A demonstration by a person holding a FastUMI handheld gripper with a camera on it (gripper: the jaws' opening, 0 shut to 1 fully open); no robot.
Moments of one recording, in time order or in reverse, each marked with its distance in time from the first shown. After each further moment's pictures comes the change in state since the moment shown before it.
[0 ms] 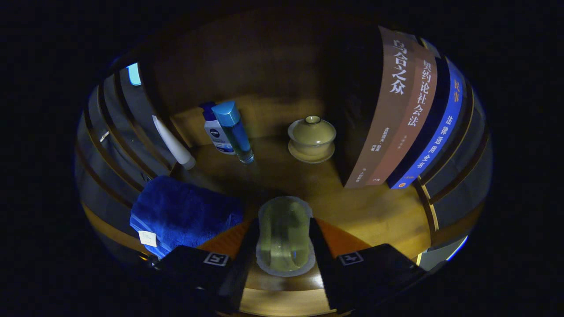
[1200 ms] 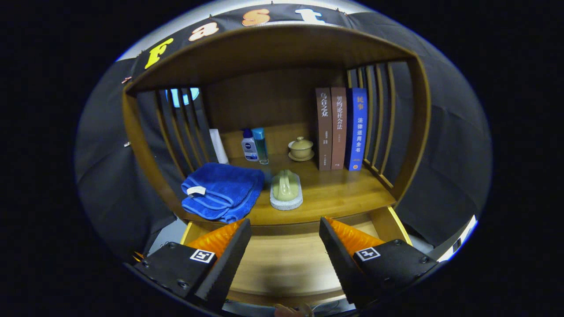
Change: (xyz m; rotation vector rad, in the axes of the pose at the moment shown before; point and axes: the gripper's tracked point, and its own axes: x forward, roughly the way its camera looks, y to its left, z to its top) arm -0.200 0.000 -0.120 0.007 -0.399 0.019
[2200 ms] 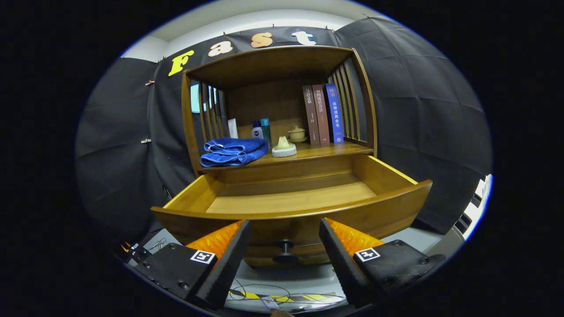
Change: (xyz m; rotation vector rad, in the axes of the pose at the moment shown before) arm -0.085 -0.021 -0.186 0.009 -0.171 0.031
